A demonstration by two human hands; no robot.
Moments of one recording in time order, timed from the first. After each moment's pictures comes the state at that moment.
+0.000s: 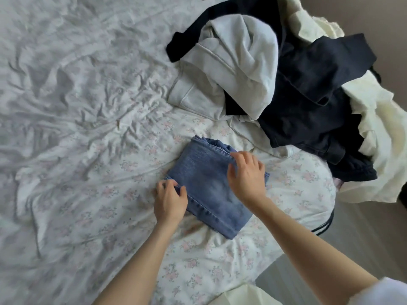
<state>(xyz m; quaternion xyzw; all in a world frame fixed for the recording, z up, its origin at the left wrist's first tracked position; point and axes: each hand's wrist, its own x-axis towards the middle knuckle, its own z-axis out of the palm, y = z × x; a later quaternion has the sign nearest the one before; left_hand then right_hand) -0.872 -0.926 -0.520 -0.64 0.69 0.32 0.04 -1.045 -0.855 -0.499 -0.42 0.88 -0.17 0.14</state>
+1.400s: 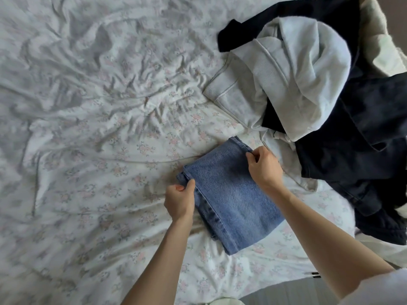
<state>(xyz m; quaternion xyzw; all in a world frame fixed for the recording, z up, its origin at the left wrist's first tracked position) -0.892 -0.936 -0.536 -0.81 0.27 0.49 -0.16 -1.088 -0.937 -0.531 -0.38 0.88 -0.13 0.26</state>
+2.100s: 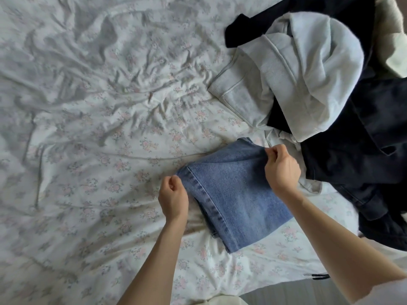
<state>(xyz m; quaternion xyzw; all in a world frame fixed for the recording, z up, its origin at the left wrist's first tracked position) -0.880 -0.936 -0.539 -0.80 0.36 0.42 -0.23 -1.106 -0.925 -0.536 -0.38 0.90 -0.16 0.16</state>
